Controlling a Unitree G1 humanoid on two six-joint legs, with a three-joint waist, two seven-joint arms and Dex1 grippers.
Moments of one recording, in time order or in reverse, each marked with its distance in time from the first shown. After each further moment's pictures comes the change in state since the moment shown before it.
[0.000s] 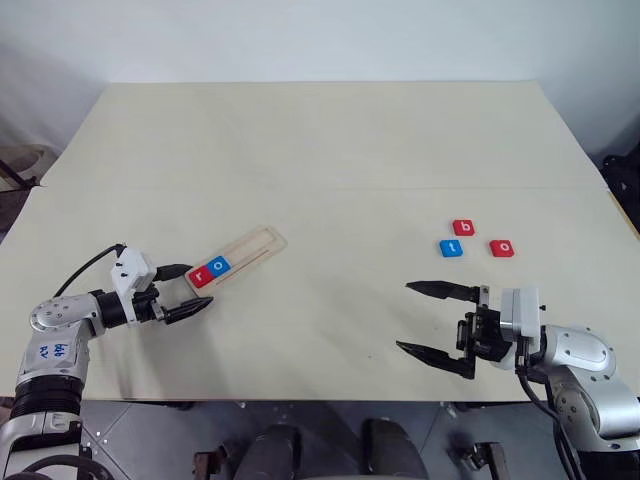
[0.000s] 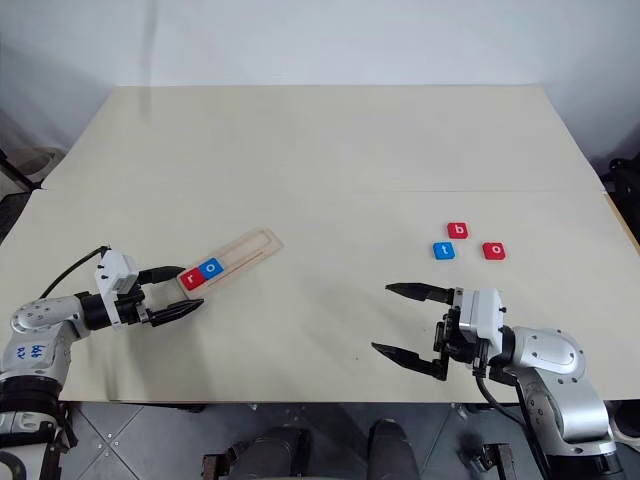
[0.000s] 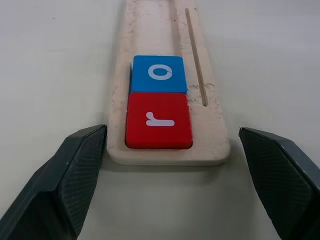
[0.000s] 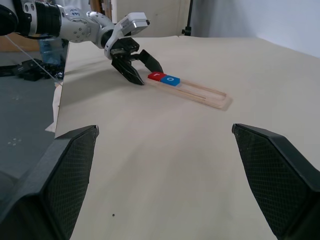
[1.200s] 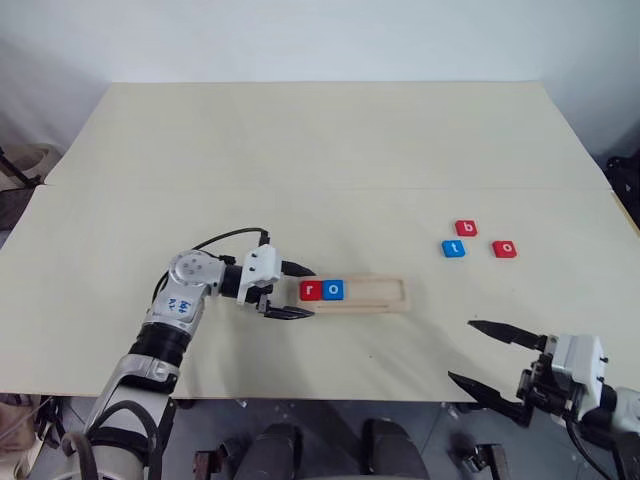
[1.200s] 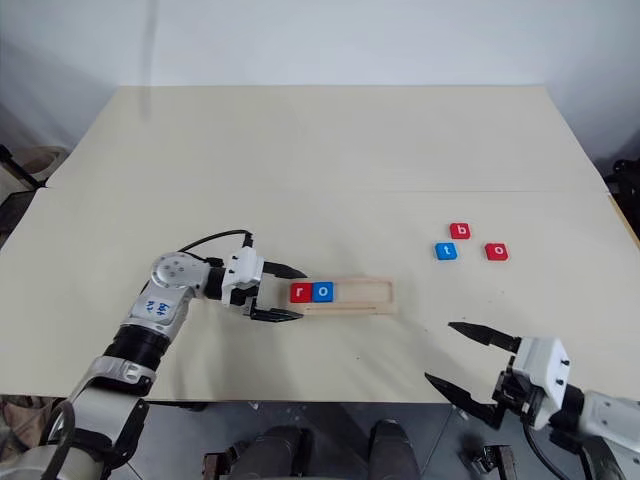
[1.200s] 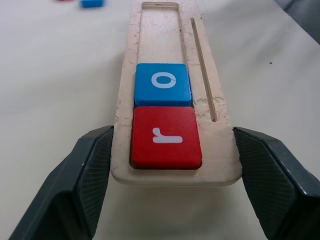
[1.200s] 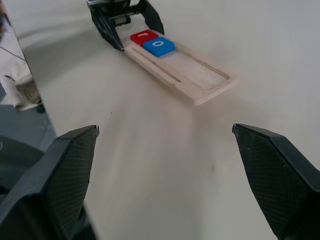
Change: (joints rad) left arm -0.316 -0.309 -0.374 0.012 0.158 -0.148 -0.194; right arm 0.488 -0.028 -0.298 -0.117 -0.009 -0.029 -0.081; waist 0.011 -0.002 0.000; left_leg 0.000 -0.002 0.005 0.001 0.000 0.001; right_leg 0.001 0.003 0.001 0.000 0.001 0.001
